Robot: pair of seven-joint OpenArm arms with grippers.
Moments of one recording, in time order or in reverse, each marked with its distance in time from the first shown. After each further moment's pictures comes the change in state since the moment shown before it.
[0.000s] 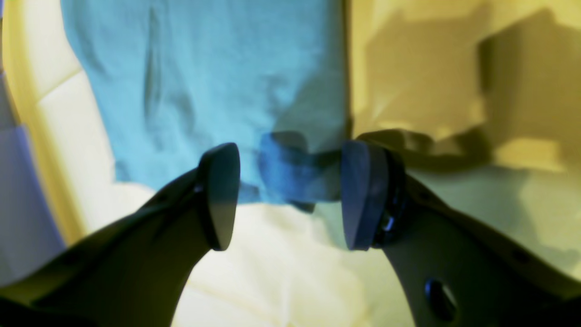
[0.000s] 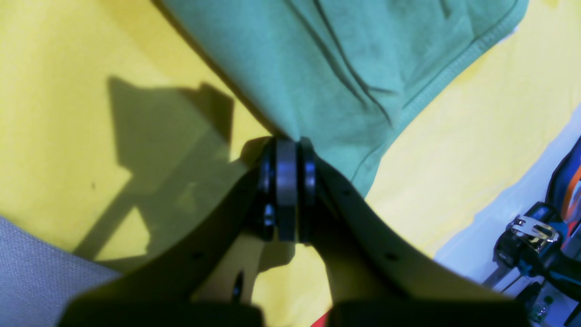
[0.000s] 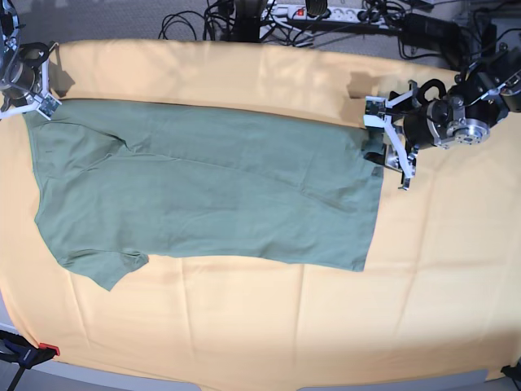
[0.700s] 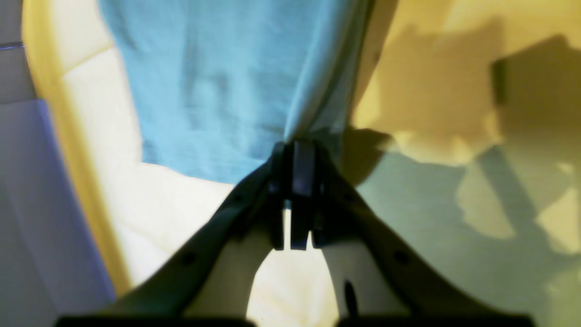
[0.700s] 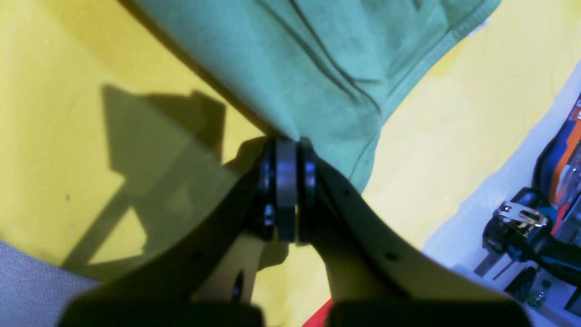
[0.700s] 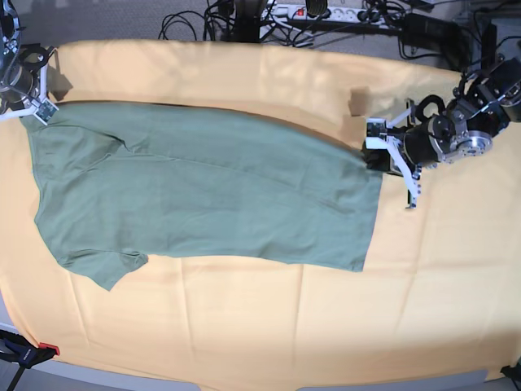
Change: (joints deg) left arm -3.4 0.7 0.1 -2.2 -1.2 5.7 -0.6; right arm 0.9 0.0 0.0 0.0 0.0 -2.0 -0.3
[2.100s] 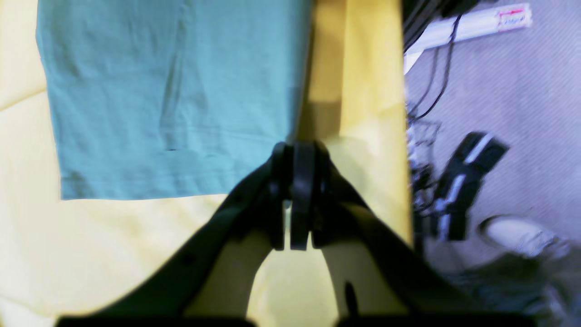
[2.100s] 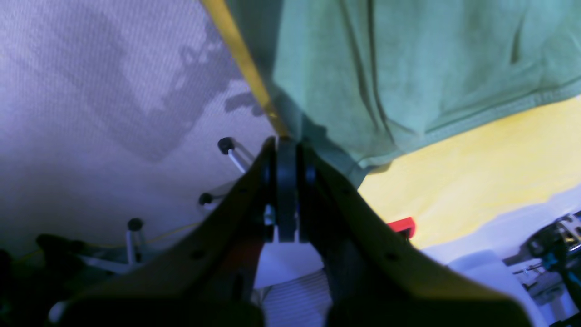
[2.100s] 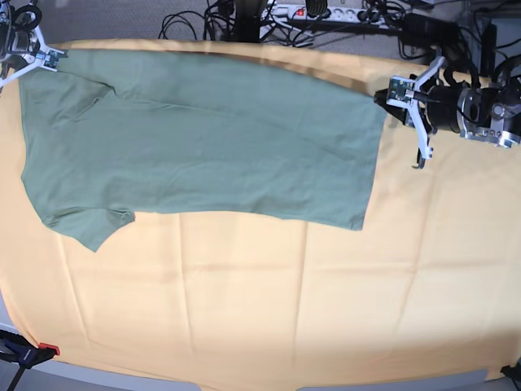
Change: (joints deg) left arm 1.2 -13.1 -0.1 11.9 -26.5 -18.7 2.3; right arm -16.0 9.6 0.0 7.1 6.9 8.9 -14.0
